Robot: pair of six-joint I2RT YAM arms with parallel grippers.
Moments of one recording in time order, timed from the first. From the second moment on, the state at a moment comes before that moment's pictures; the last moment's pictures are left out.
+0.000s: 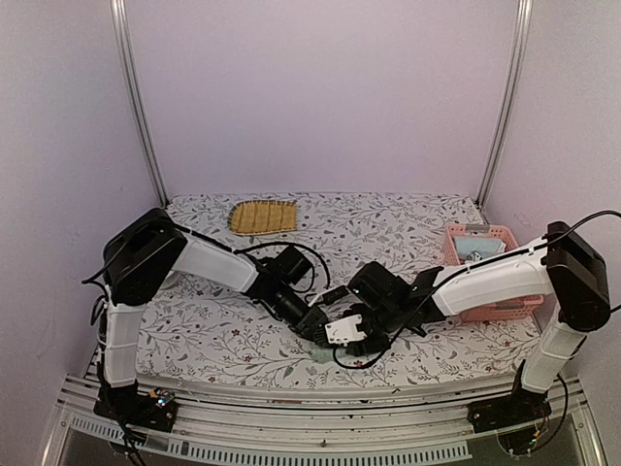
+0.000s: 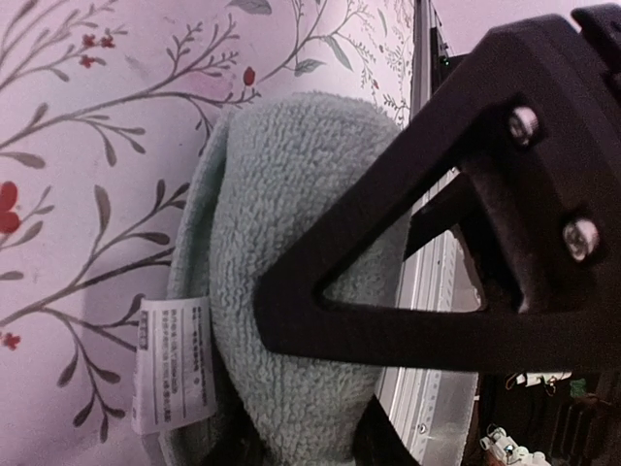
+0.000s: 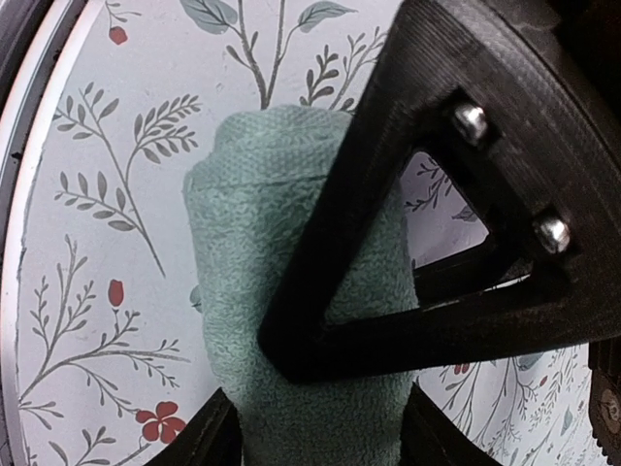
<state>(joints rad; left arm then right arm) -0.84 2.14 1.24 -0.20 0.93 -0.20 1.04 1.73 0.95 -0.27 -0.07 -0.83</state>
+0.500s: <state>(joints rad) -0.81 2.15 1.22 -0.21 0.99 -0.24 1.04 1.85 1.08 -0.35 -0.13 -0.84</state>
